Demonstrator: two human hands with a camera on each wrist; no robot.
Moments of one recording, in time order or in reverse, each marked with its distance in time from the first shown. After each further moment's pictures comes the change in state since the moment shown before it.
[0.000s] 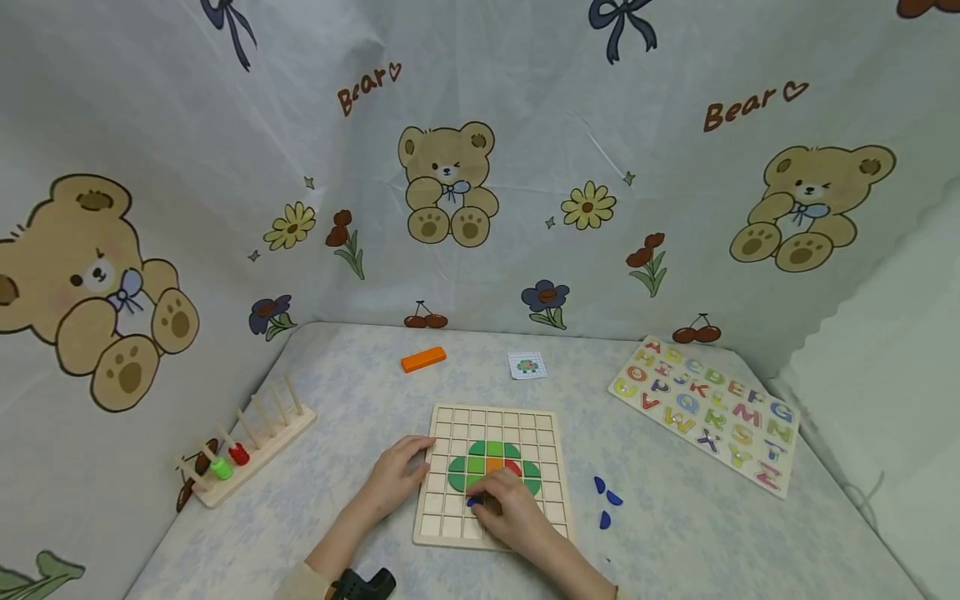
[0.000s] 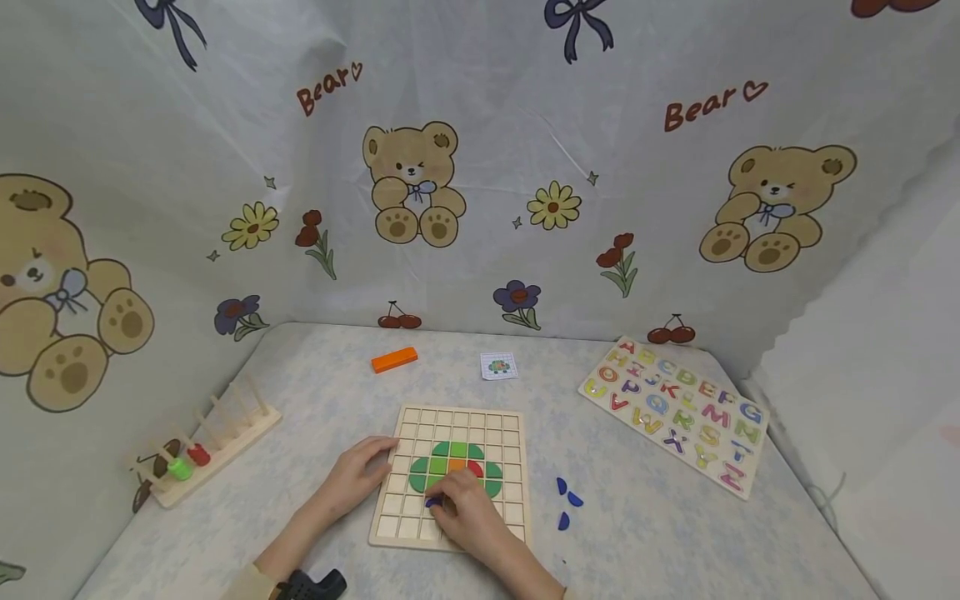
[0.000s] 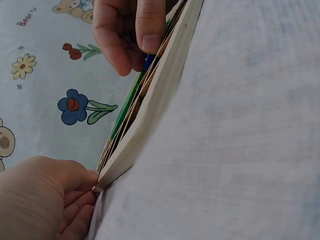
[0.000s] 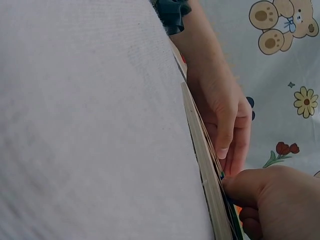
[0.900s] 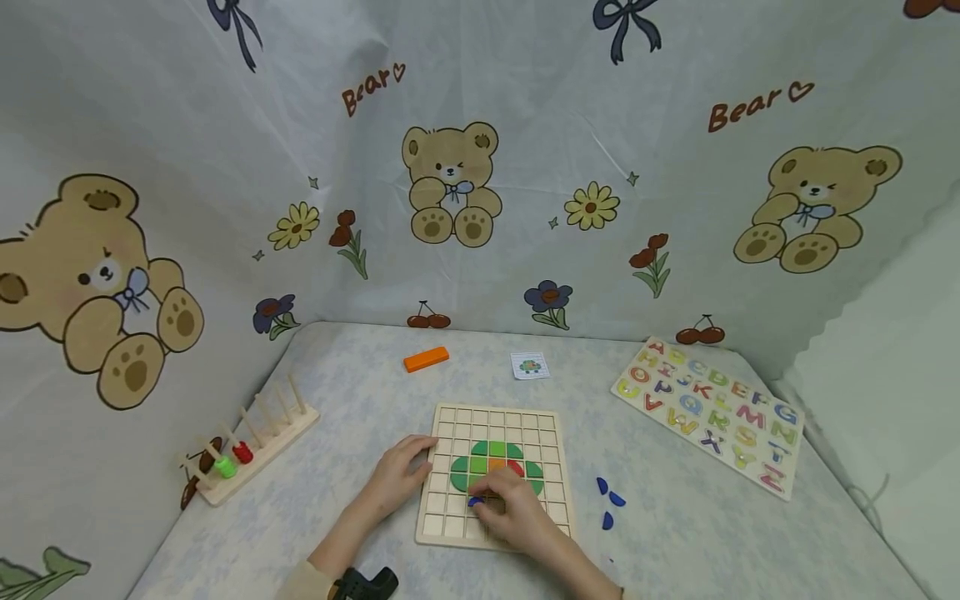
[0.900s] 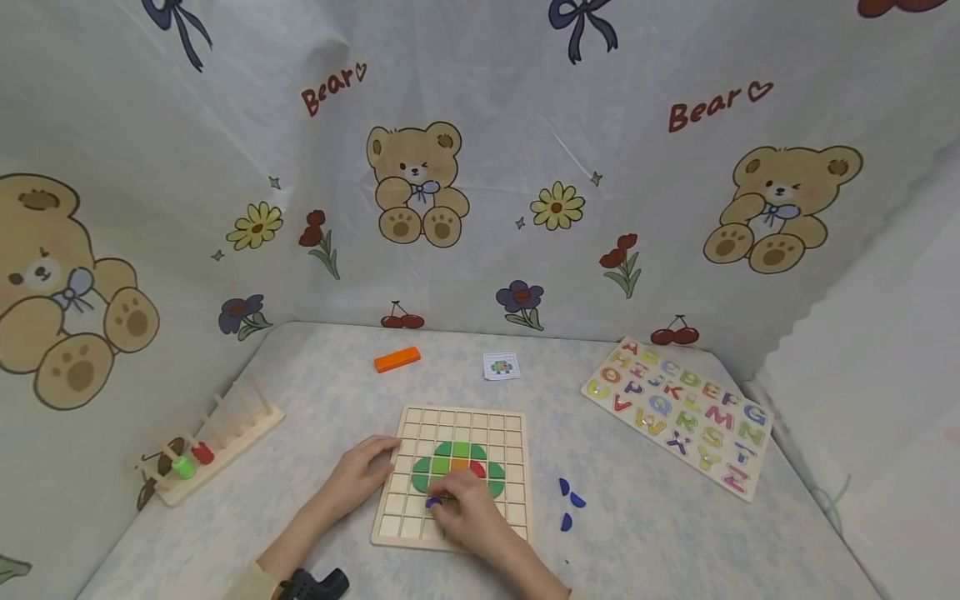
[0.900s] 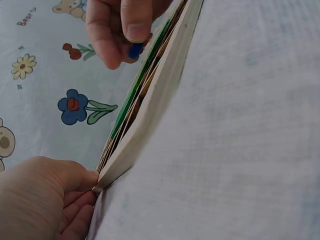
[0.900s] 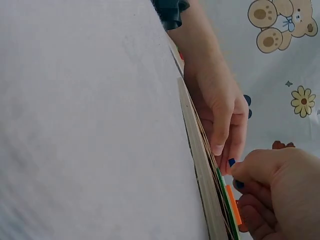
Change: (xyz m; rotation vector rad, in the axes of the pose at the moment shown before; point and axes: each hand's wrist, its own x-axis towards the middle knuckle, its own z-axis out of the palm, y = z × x) left_hand 0.000 0.000 -0.001 -0.008 -0.002 0.012; right_hand 0.004 -0.007 -0.009 0.149 -0.015 0.024
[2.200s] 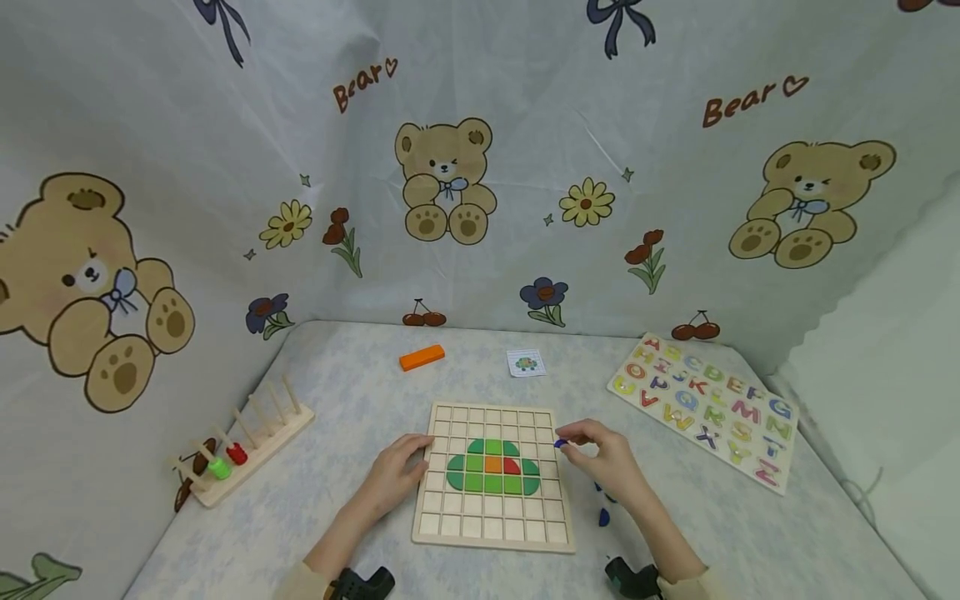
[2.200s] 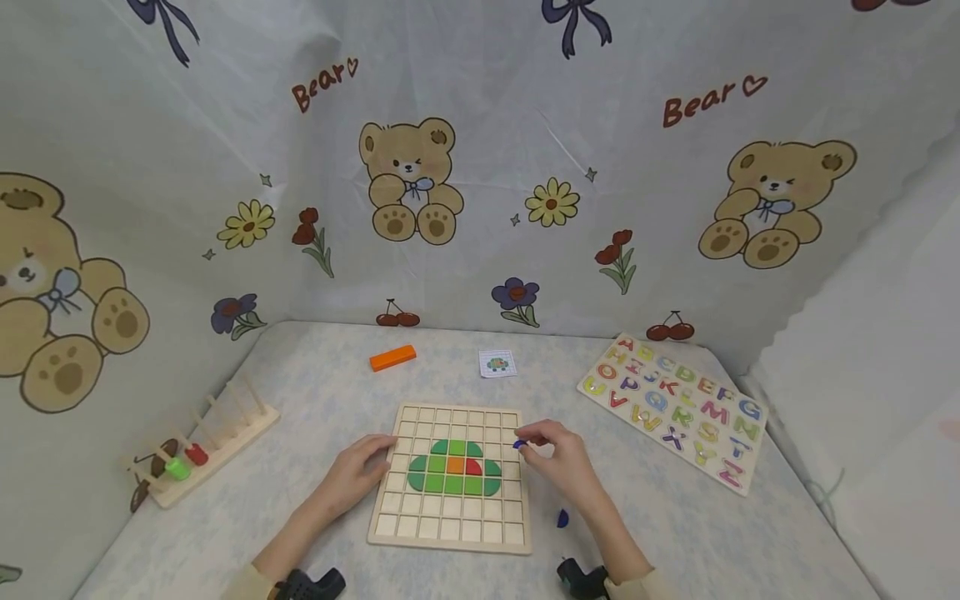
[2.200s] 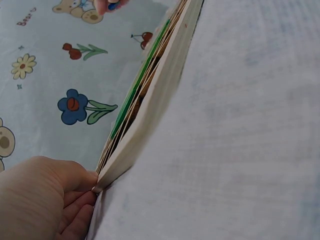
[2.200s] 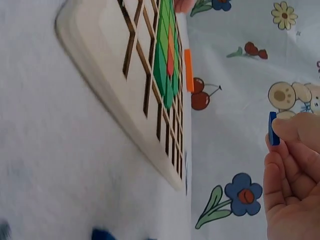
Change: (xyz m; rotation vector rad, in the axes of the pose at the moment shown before) left_hand 0.001 -0.002 0.003 -0.002 0.000 -0.035; right_hand -0.011 0.035 -0.118 -0.097 0.191 0.316
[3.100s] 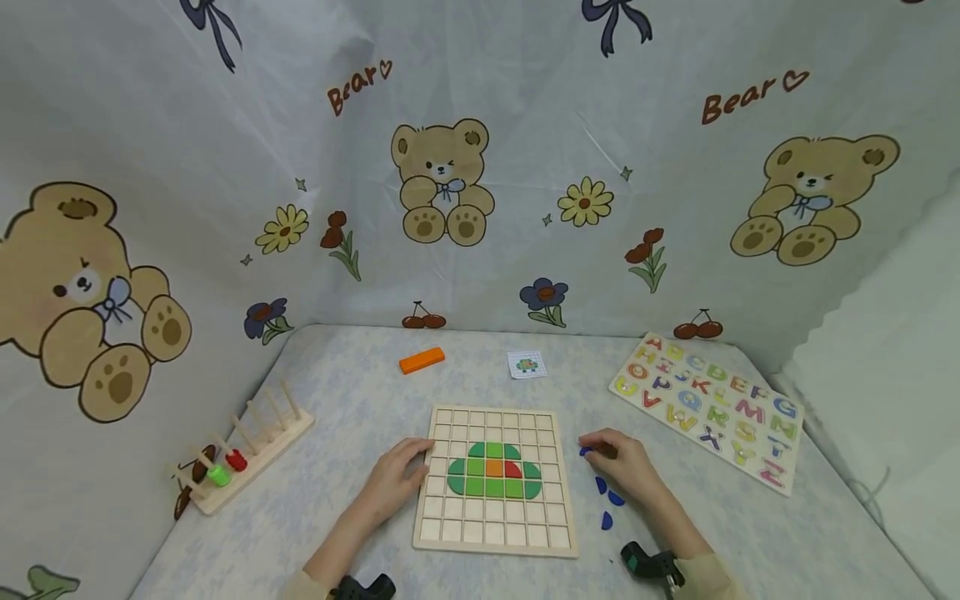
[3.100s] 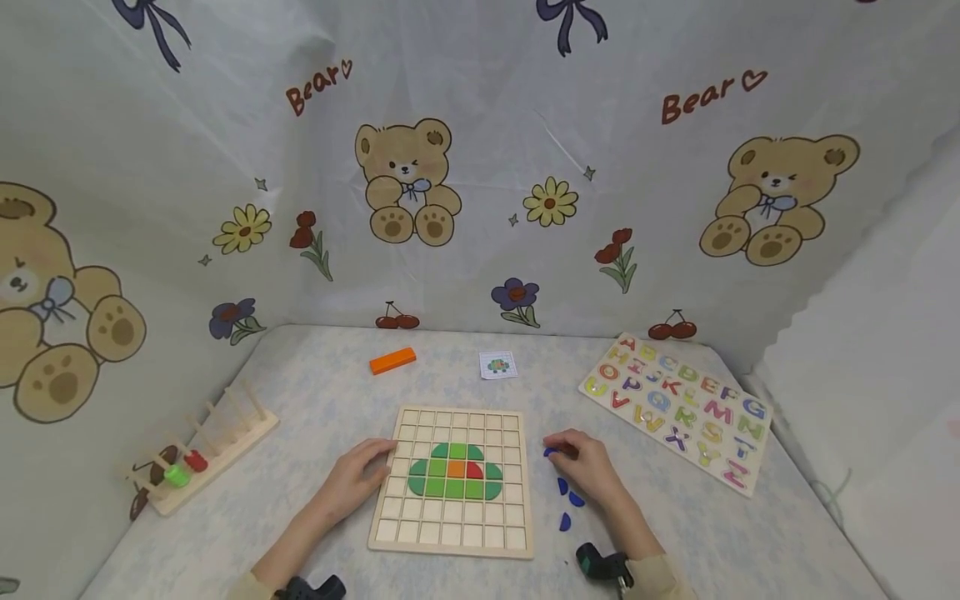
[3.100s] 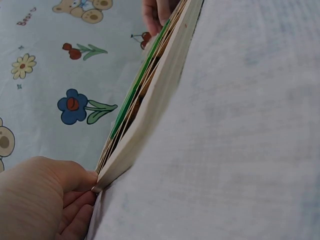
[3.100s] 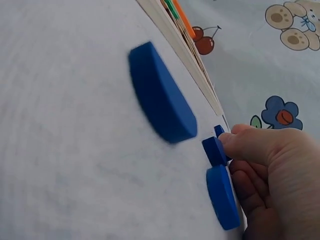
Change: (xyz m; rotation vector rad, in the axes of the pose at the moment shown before) left_hand 0.000 0.000 0.000 -0.017 -0.003 0.016; right_hand -0.003 0.090 0.001 -0.039 -0.045 0.149
